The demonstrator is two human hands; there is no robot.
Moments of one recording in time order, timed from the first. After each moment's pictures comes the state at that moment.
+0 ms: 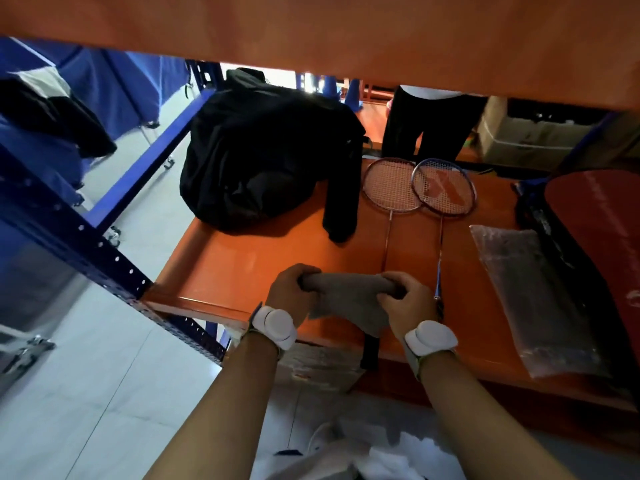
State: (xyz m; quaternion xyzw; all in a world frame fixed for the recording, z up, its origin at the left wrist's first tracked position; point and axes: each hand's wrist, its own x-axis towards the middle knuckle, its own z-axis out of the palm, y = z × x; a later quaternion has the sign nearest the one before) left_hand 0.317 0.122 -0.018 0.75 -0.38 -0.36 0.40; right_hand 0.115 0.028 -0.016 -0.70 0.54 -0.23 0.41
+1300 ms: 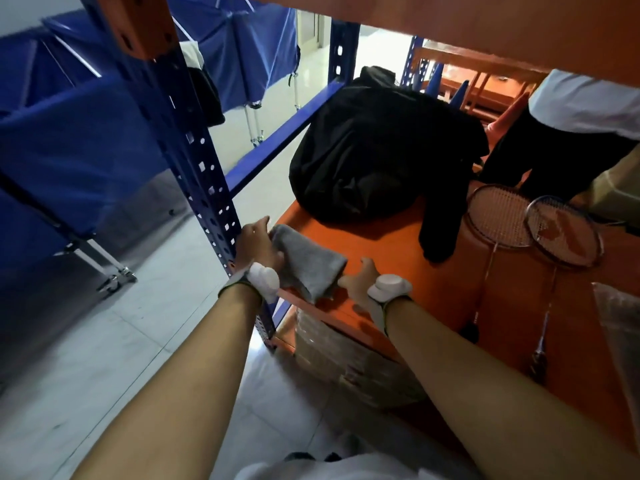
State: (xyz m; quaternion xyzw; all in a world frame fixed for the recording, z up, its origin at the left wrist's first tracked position) left_hand 0.518 0.218 -0.028 0.92 -0.24 -0.10 0.29; right_hand 0.345 0.090 -0.015 -0.70 0.45 0.05 0.56
